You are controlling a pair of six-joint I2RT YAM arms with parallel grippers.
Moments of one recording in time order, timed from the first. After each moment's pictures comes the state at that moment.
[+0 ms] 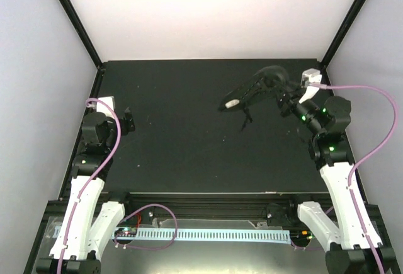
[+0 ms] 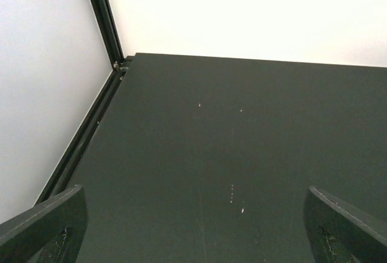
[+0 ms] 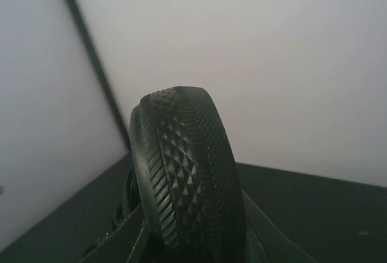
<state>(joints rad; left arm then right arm) -0.03 0.67 0.73 -0.43 -0.15 -0.08 0.07 0.86 0.91 -0.02 -0.49 0.23</state>
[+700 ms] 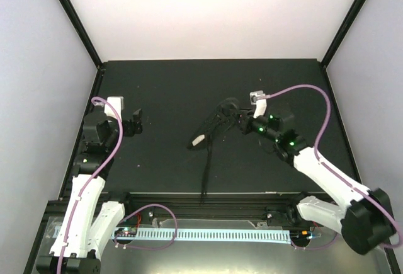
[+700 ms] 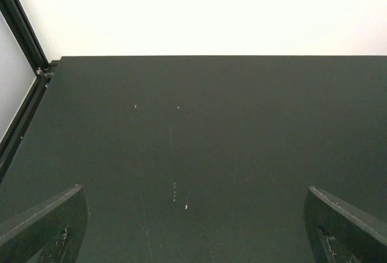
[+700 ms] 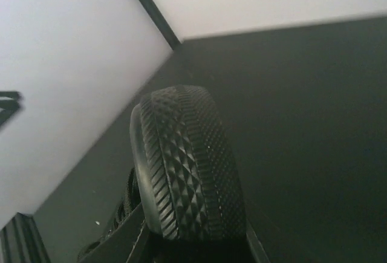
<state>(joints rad) -0.03 0.68 0.72 -0.39 0.08 -0.07 0.49 1.01 0.70 0.10 -0.36 0.43</state>
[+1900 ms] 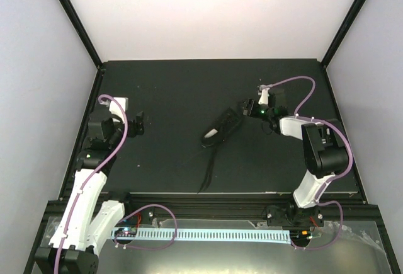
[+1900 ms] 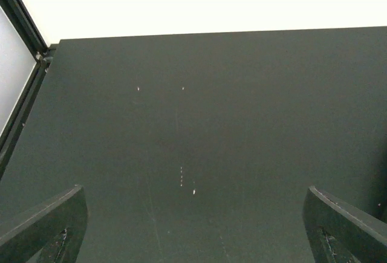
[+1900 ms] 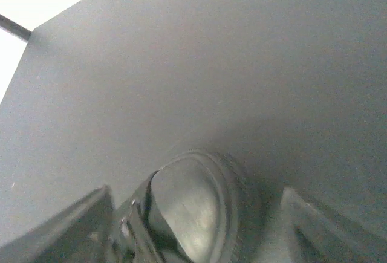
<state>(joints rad) -0.05 0.72 0.70 -0.40 0.05 -0.03 0.21 1.75 0.86 0.29 -0.41 0.45</state>
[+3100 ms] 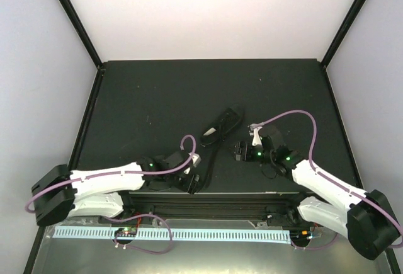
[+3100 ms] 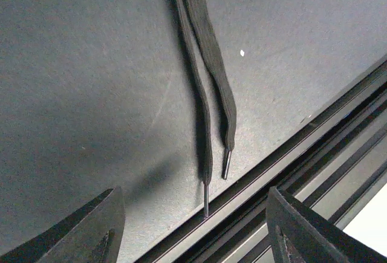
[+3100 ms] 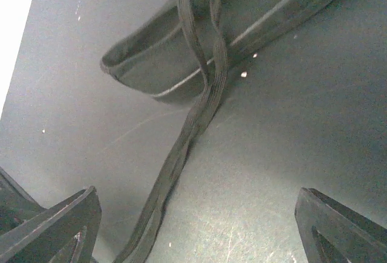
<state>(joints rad) -1.05 1.10 0.52 -0.39 0.12 -0.68 0.57 1.01 0.47 -0.17 -0.27 0.62</state>
